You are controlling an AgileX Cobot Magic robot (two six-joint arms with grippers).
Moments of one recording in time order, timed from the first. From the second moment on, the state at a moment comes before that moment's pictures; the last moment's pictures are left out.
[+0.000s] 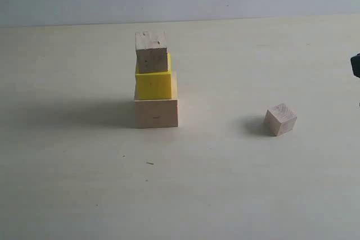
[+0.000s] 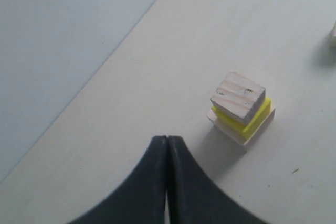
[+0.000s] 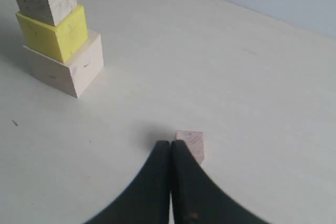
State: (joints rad) left arm -0.57 1.42 -1.76 0.05 1.22 0.41; right arm 0.65 0.71 -0.64 -0.36 0.69 0.30
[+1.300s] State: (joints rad) left arm -0.12 0.04 -0.75 0.37 0.78 -0.17; right arm 0.65 0.59 -0.64 -0.24 0.59 0.28
